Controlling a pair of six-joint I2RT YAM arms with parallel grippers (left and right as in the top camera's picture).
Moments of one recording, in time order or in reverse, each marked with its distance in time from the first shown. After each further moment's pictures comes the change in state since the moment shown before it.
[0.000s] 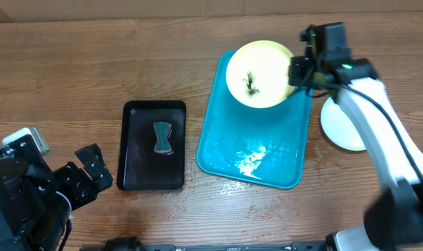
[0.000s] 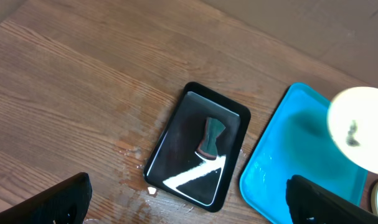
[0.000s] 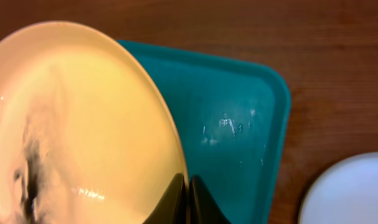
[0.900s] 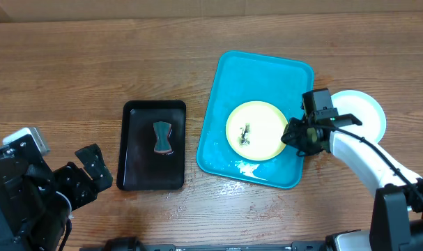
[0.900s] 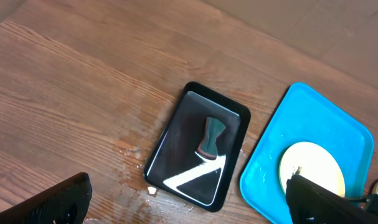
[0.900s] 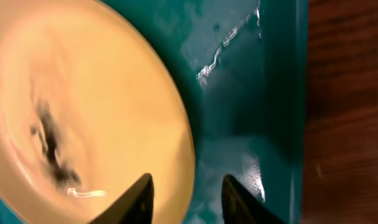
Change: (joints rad) left arm 0.000 0.000 -0.001 0.000 0.000 0.000; right arm 0.016 -0.068 -0.549 0.138 -0.098 0.315
